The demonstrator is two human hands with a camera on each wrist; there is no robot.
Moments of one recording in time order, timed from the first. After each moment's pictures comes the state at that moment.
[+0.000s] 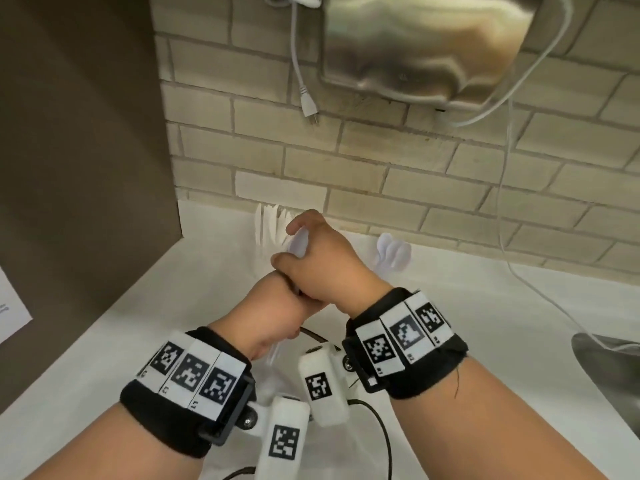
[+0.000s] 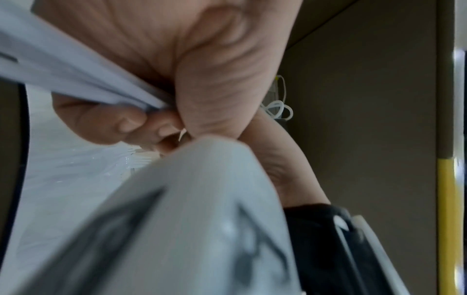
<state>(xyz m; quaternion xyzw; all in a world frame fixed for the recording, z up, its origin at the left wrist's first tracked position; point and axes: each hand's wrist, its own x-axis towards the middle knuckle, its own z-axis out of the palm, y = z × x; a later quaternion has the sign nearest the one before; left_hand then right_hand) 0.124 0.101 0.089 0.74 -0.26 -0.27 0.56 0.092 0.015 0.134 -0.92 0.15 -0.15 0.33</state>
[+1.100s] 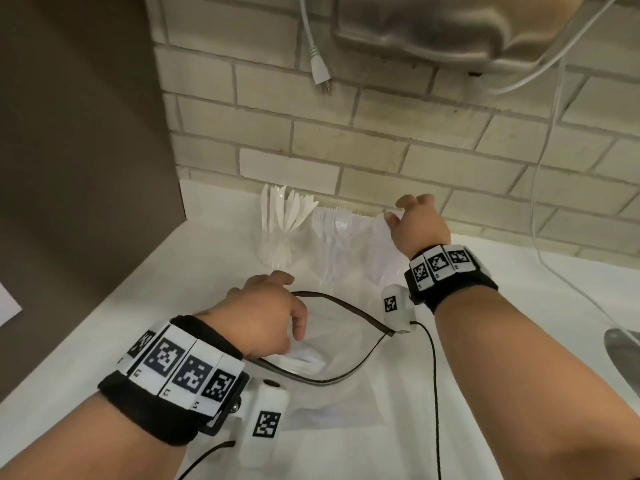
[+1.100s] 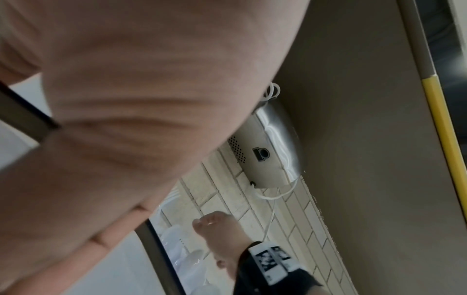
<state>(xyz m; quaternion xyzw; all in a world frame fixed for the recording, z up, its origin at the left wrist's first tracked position) 0.166 0.113 0.053 0.86 -0.46 -0.19 0.09 0.123 -0.161 0.081 -0.91 0.38 -0.16 0.09</state>
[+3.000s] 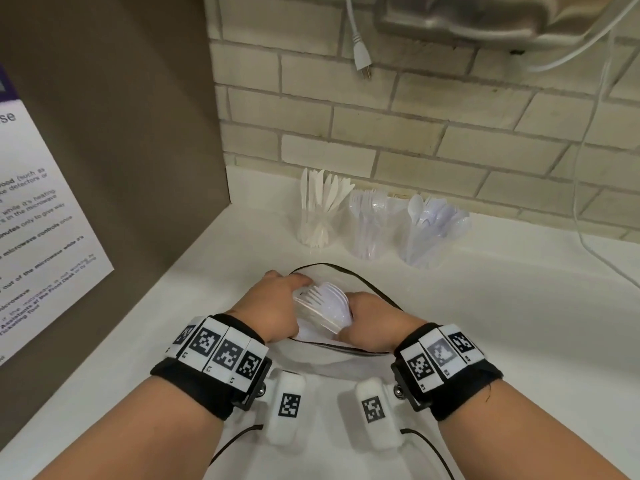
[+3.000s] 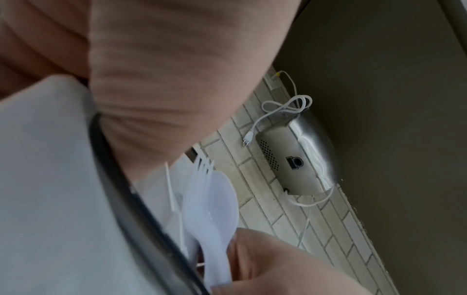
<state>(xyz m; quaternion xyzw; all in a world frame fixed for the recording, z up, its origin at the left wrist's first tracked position) 0.173 0.161 0.007 0.90 -0.34 -0.20 0.20 0.063 0.015 0.025 -0.94 0.12 0.12 0.28</state>
